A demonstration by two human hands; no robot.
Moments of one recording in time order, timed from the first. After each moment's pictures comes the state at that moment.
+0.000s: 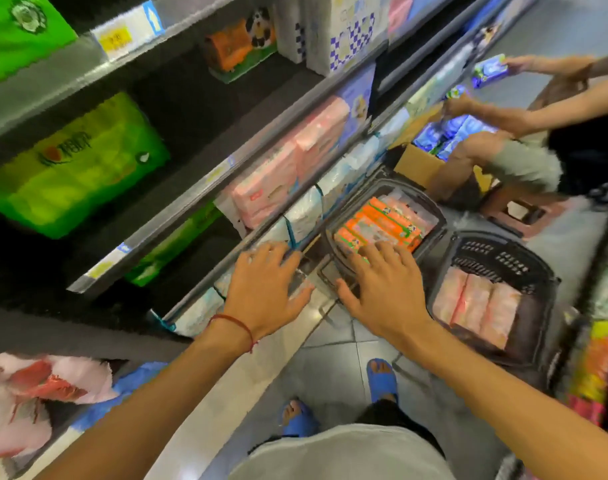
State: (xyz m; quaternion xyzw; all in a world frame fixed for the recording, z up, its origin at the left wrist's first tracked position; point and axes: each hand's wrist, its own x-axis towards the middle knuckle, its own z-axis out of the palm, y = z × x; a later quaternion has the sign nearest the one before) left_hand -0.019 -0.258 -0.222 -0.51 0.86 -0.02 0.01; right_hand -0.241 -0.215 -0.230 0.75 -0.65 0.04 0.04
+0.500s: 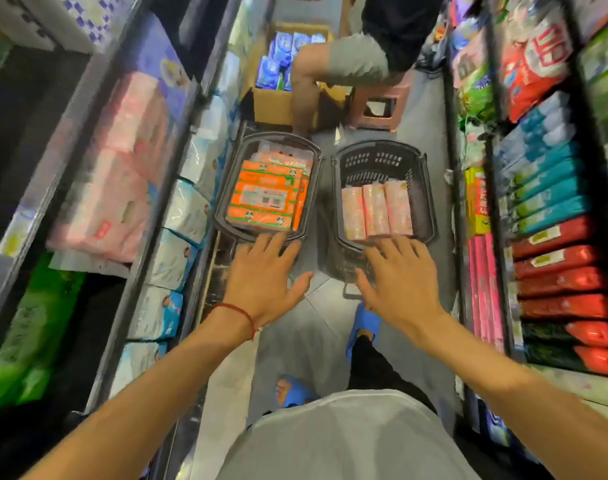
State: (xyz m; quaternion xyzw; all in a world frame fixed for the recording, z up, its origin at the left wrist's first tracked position) left_hand -0.197 -0.247 -0.267 -0.25 0.97 0.04 0.05; right_hand -0.375 -0.071 -0.289 0.52 -0.85 0.02 0.01
